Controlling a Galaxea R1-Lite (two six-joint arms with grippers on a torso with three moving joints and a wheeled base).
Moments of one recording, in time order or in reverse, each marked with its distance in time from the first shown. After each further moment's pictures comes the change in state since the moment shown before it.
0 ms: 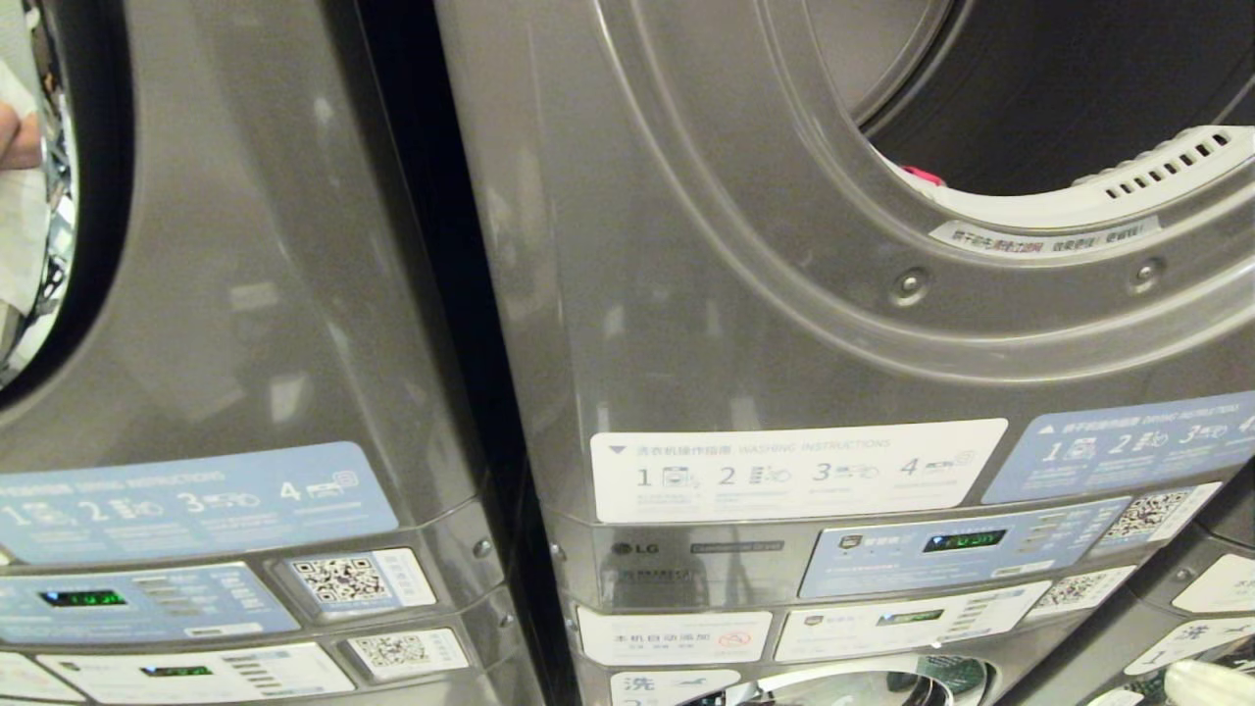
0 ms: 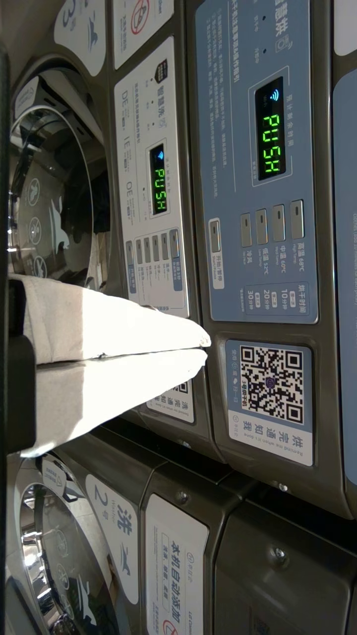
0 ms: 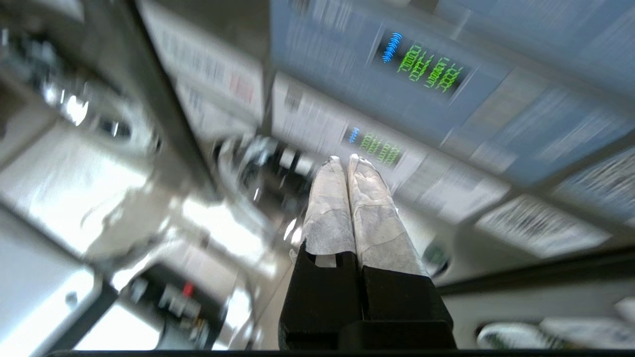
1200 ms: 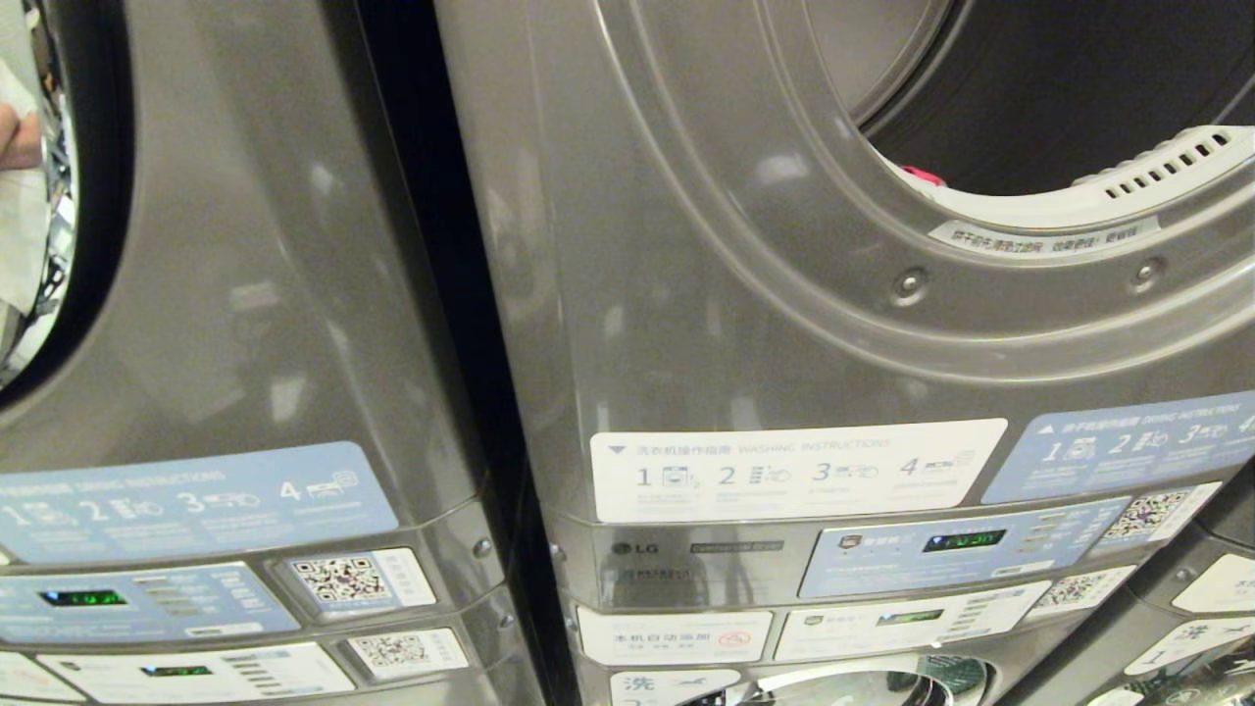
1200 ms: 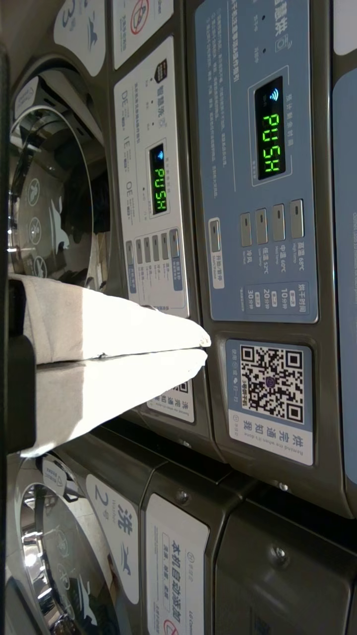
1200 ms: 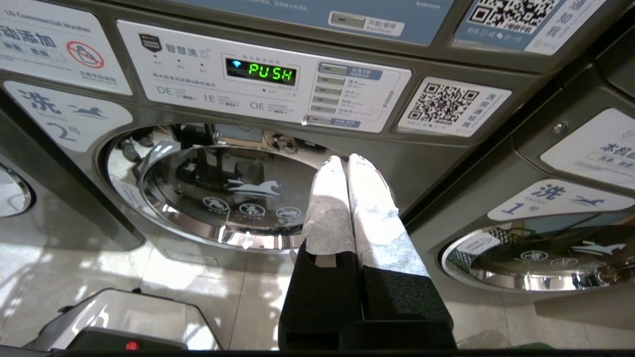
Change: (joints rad) left arm 0.000 0.000 0.000 0.000 0.000 0.001; right arm -0.397 -0.394 0.357 -0.052 0.002 0.000
